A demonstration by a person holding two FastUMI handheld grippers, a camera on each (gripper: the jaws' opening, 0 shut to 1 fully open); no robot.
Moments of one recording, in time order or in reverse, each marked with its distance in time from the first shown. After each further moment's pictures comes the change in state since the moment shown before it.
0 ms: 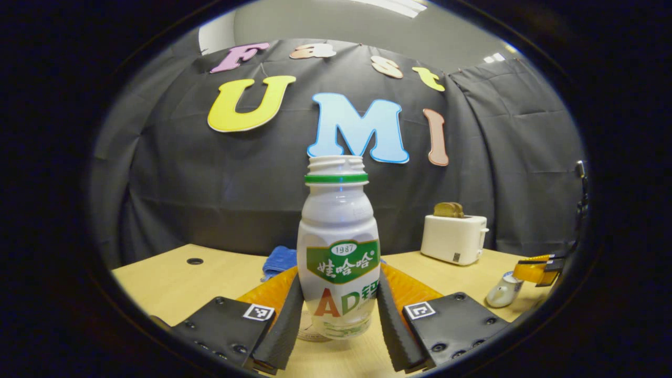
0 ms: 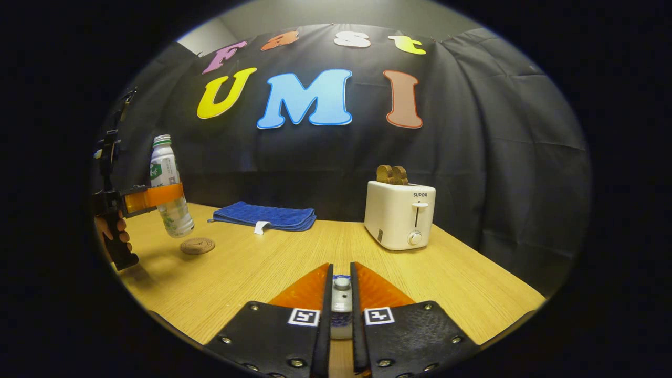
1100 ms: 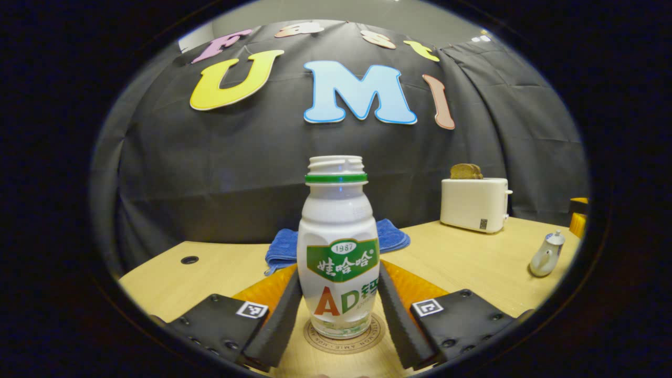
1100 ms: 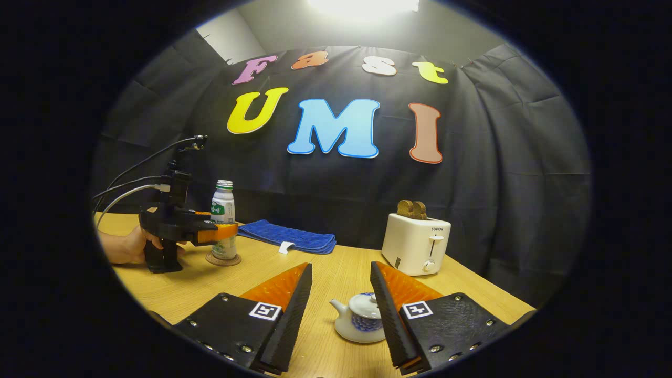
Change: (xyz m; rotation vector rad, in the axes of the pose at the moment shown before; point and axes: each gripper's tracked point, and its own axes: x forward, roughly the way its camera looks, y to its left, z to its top) left arm 0.057 0.034 -0.055 0.075 0.137 -0.008; right arm -0.028 0.042 0.033 -0.079 -0.147 0.084
